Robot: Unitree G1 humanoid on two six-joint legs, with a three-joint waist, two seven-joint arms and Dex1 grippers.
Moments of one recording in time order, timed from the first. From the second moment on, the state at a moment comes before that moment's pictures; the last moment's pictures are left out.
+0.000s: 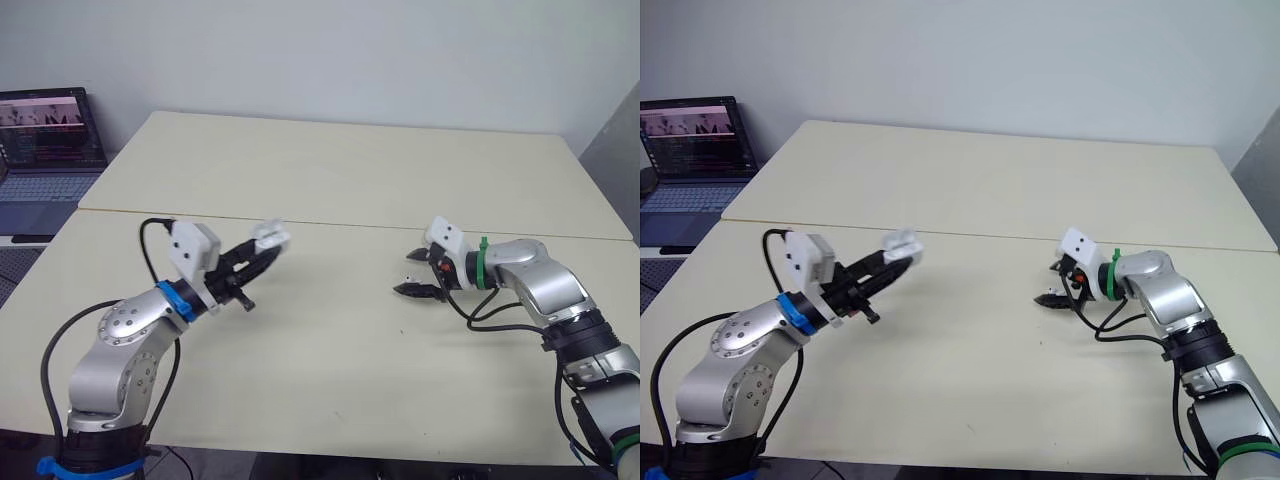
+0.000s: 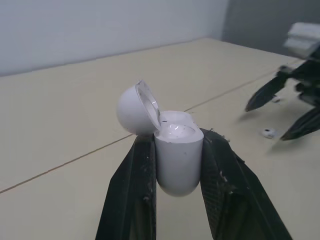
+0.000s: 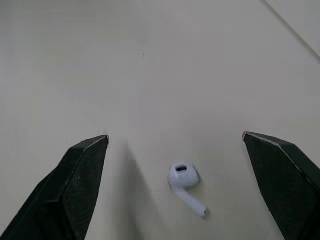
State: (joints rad) left arm -0.15 0.55 0.18 -0.41 -0.51 0.45 -0.74; right arm -0.68 -0.68 0.33 0.24 0.16 0.49 1.05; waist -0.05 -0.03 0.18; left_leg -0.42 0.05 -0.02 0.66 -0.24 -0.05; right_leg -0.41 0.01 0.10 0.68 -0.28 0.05
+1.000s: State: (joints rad) left arm -0.08 0.55 0.05 -0.43 -0.46 0.32 -0.82; right arm -0.79 -0.64 0.37 0.50 -0.02 0.26 1.23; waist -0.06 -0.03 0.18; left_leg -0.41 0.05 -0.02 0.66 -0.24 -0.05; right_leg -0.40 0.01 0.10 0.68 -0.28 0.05
